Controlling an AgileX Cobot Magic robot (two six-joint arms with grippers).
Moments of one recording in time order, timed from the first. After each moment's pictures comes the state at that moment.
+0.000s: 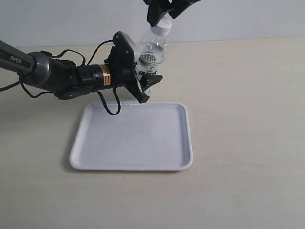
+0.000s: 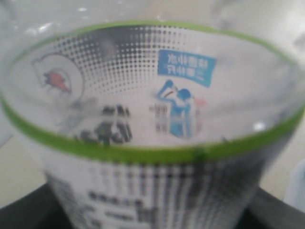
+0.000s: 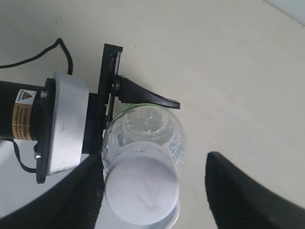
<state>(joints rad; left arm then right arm) -0.41 2.36 -1.36 0.88 -0.75 -0.23 0.28 2.13 -2.15 0.25 1.22 -0.30</state>
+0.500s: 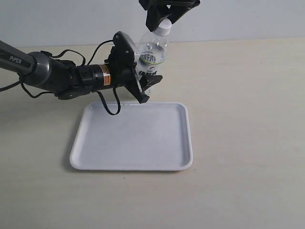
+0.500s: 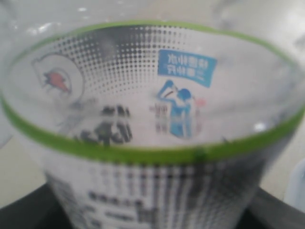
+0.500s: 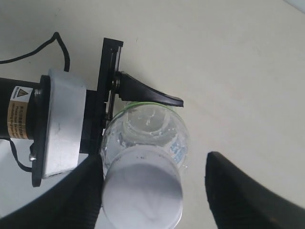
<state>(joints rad) -0.41 2.36 -1.36 0.88 -0.75 -0.22 0.28 2.15 -2.15 0.25 1.22 -0.30</state>
